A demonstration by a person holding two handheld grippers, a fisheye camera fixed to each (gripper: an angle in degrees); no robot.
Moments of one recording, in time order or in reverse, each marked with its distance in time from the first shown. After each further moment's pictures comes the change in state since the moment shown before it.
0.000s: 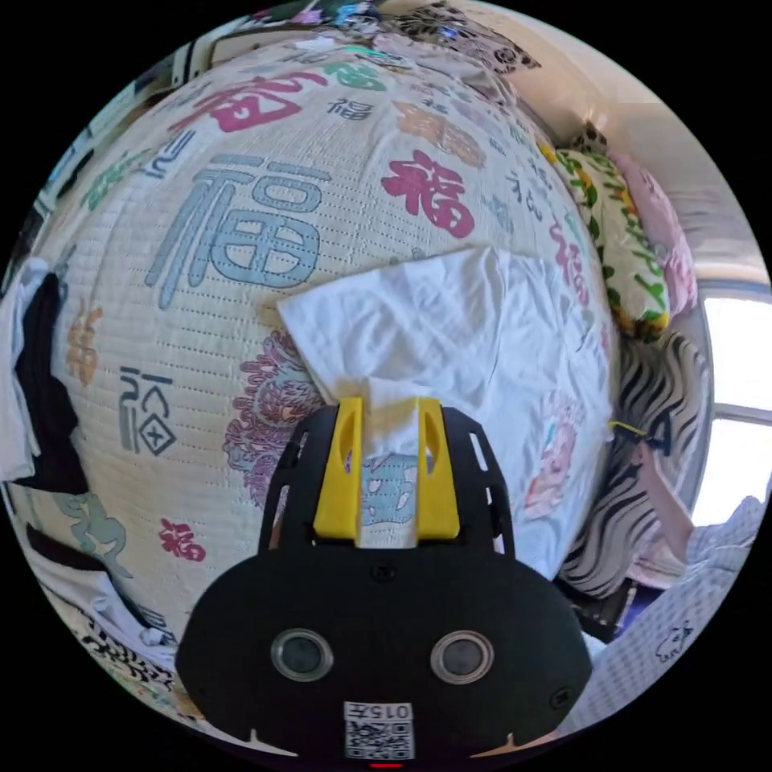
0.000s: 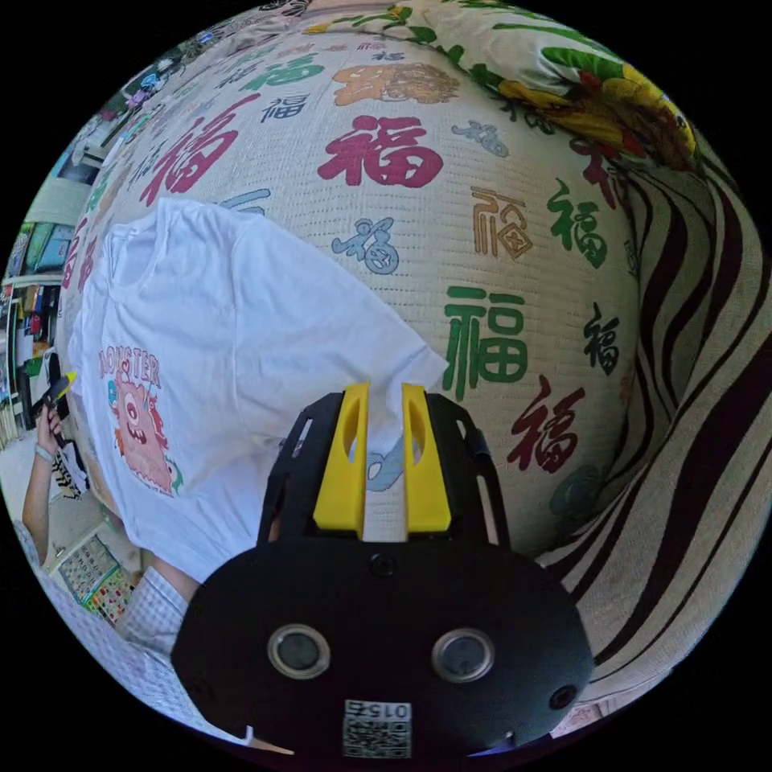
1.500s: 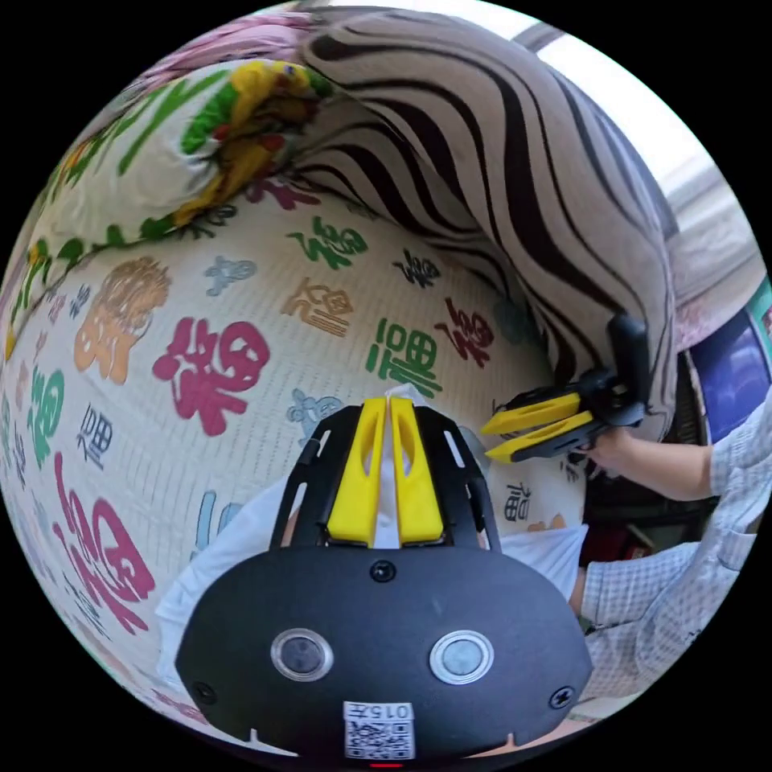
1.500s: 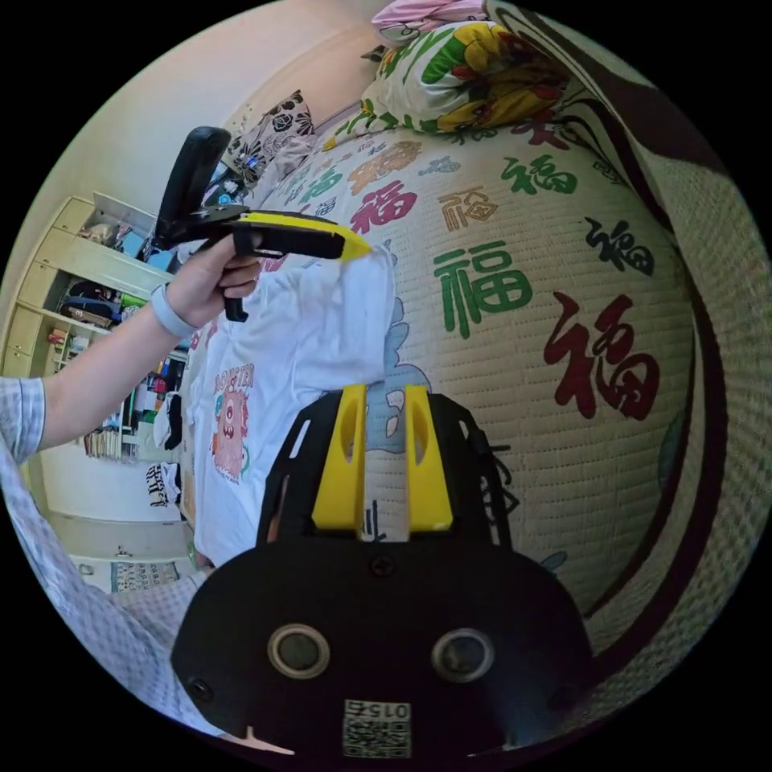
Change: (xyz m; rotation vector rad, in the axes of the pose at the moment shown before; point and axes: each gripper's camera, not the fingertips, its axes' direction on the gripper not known) left arm 0.808 -0.008 0.418 -0.236 0.116 1.222; right arm 0.193 0.188 -0.040 0.402 -0.506 0.064
